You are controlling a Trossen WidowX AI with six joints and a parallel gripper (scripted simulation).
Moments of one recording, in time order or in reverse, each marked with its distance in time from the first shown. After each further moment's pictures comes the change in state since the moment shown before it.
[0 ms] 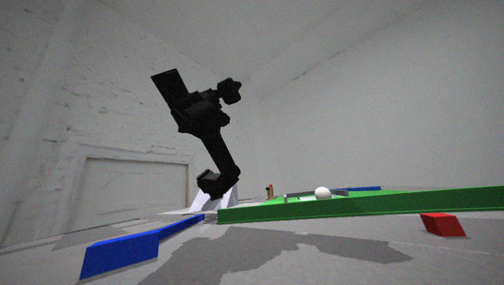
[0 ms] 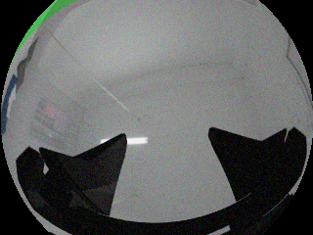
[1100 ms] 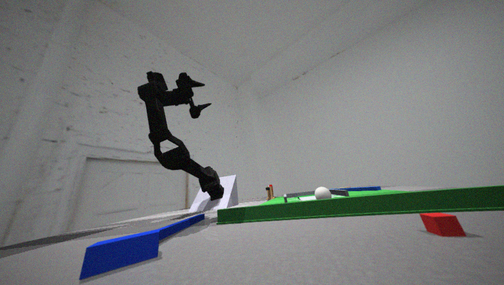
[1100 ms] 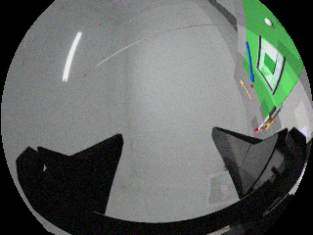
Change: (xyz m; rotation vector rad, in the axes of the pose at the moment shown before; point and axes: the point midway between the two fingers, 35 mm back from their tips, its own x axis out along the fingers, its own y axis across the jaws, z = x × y) arm 0.071 -0.247 -0.020 -1.767 -0.420 -0.178
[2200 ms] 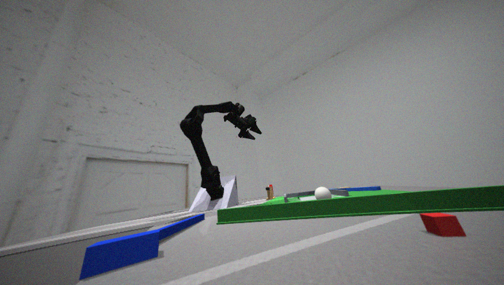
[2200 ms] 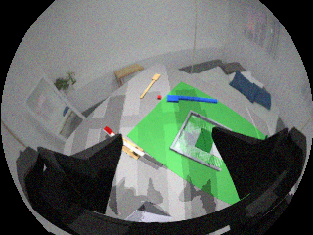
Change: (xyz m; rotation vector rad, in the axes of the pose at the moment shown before) arm 0.252 -0.226 -0.064 -1.546 0.626 -0.901
